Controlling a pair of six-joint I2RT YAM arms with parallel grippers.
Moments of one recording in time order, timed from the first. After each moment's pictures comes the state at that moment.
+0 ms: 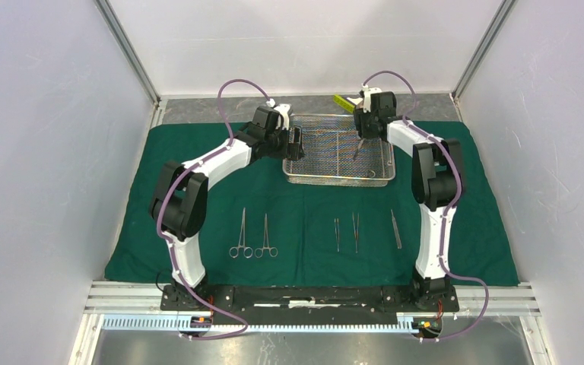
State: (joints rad) left arm -0.48 1.89 1.38 -0.23 0.16 -0.26; right arm 0.17 2.17 1.60 -0.19 0.02 -0.03
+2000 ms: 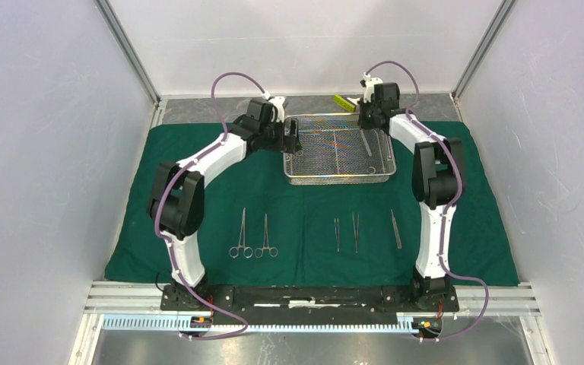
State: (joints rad) left arm -0.44 1.89 1.42 -0.27 0.19 -0.24; right arm 0.16 2.22 1.71 -0.20 -0.12 0.01
